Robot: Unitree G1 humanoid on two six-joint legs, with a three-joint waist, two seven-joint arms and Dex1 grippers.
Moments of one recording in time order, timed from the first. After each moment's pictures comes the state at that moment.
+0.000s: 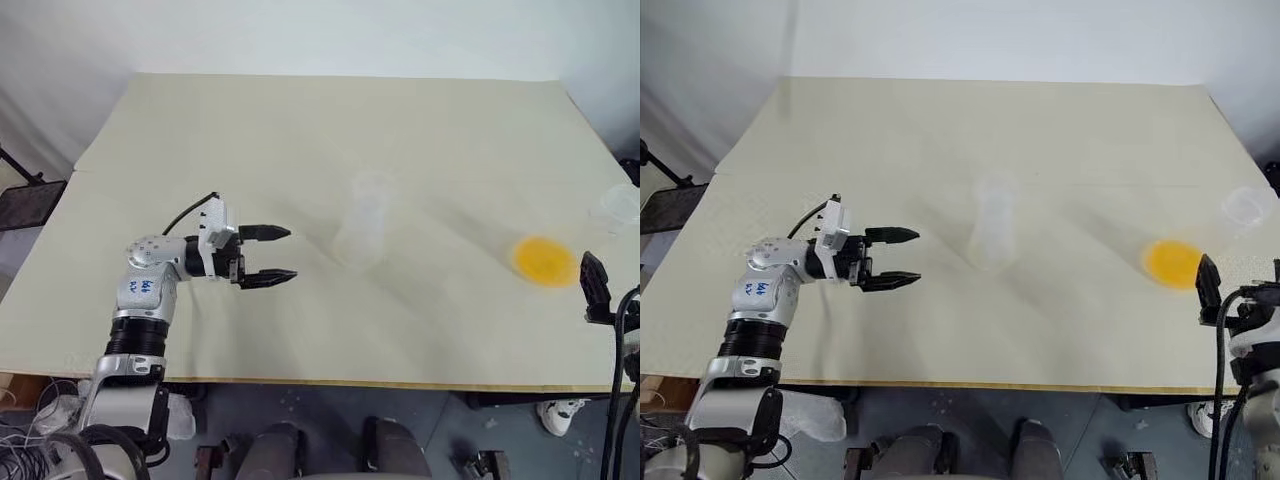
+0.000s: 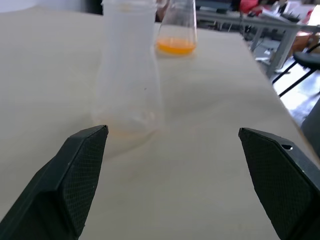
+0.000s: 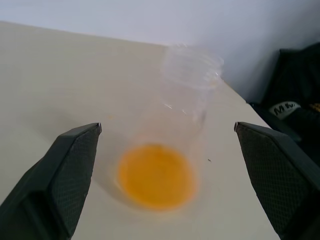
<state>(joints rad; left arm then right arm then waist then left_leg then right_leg) -0.65 0.45 0.08 0.39 -0.33 0.15 -1.36 0.19 -0.50 -0.71 -0.57 0.55 0.48 0.14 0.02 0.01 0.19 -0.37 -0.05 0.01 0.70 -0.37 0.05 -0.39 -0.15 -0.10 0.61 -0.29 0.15</state>
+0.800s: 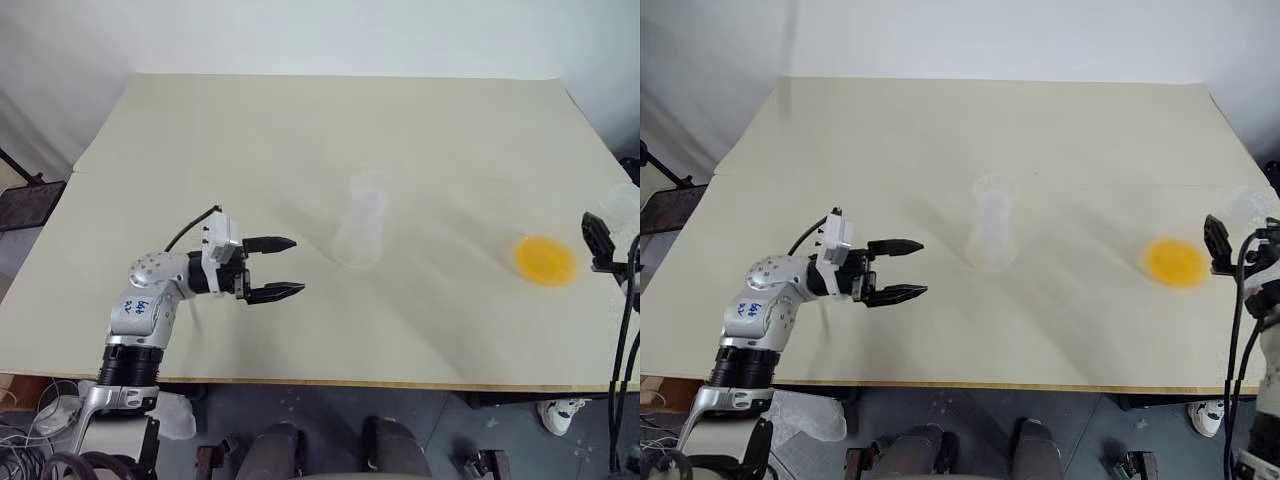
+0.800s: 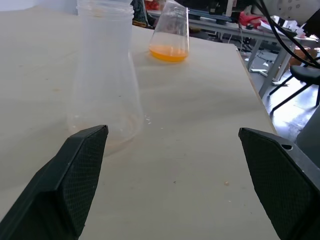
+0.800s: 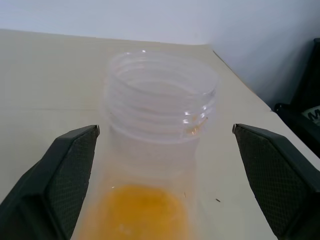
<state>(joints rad) -0.50 0.48 0.06 0.12 -0.41 0.28 -1.23 -0.19 -0.67 -0.63 -0.02 0.48 0.39 0.36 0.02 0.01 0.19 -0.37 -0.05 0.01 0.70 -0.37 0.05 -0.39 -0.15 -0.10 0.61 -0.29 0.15</state>
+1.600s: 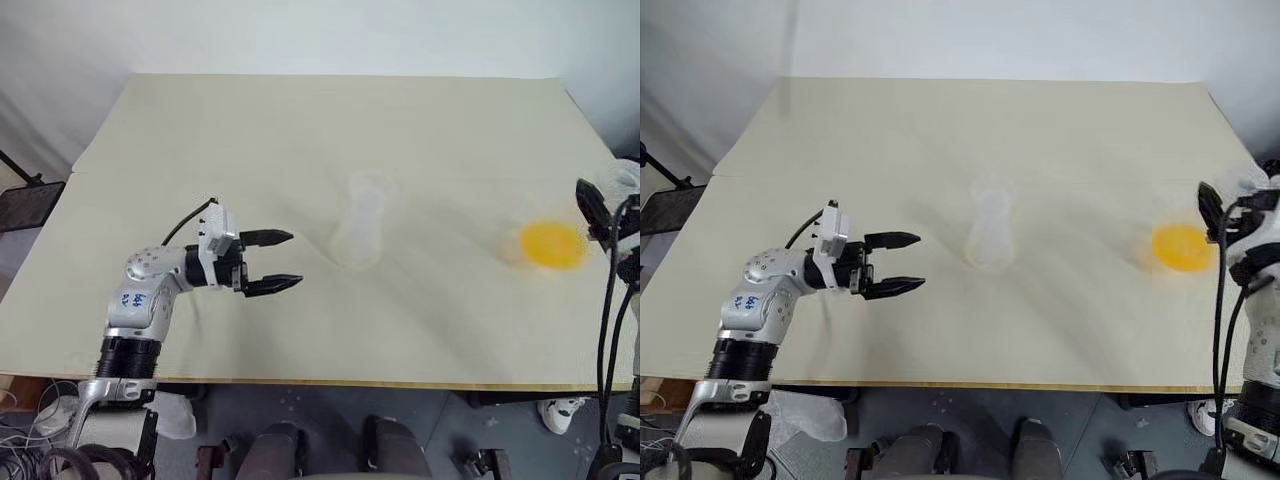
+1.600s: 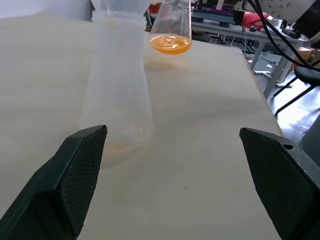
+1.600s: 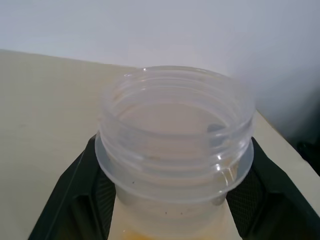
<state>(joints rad) -0.58 0.49 0.05 0.22 -0.43 0.23 -1.24 -0.33 -0.68 -0.52 -0.08 0.44 0.35 0.36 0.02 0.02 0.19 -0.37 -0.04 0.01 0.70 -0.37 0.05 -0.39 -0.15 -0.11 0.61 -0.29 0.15</state>
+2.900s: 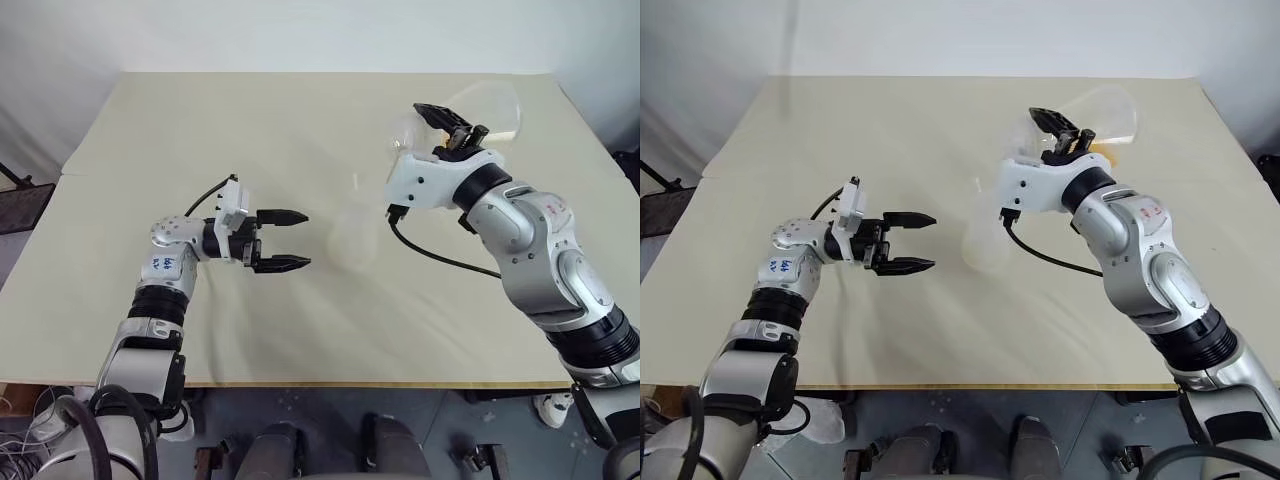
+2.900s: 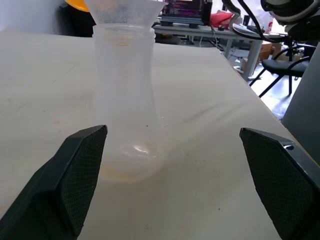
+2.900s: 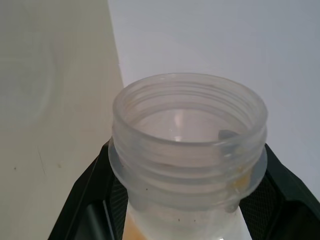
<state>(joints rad) -0.86 0.42 0.02 0.72 -0.35 -0.03 -1.44 -0.77 -0.77 0.36 -0.29 -0.53 0.31 0.39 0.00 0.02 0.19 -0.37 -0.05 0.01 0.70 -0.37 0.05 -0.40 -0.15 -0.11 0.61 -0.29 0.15</state>
